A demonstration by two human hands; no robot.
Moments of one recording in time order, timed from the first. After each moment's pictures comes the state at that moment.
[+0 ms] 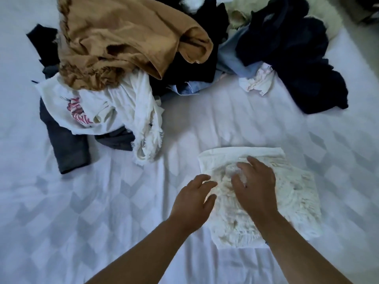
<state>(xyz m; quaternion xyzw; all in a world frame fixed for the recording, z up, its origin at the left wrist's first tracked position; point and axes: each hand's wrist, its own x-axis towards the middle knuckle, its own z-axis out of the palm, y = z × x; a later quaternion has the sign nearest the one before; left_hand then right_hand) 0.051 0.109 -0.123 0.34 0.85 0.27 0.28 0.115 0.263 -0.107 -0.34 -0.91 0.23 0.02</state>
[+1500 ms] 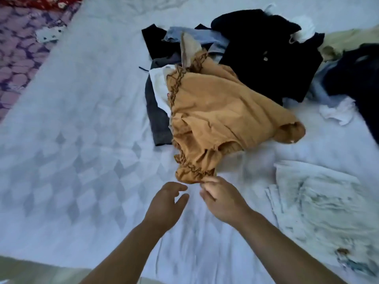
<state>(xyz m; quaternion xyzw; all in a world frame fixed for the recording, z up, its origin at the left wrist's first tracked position) 0.011 -0.151 -0.080 0.03 0.88 0.39 0.26 0.033 0.023 -0.080 0.04 -0.94 0.32 -0.13</state>
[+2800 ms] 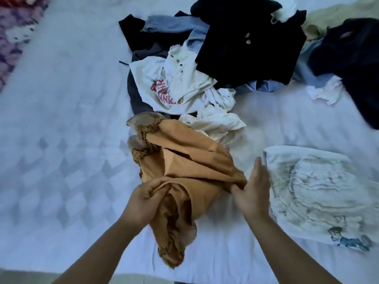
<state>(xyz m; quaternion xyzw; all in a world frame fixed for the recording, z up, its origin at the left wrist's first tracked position) 0.004 -0.163 -0.054 0.04 0.83 0.49 0.26 0.077 0.072 -0.120 -0.38 -0.87 0.33 -0.01</state>
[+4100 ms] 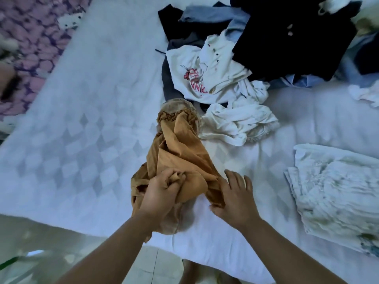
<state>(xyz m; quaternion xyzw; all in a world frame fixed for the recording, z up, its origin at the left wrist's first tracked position) 0.034 -0.193 -0.053 -0.01 0.88 0.44 0.18 0.097 0.000 -0.140 0.02 -0.99 0.12 -0.10</state>
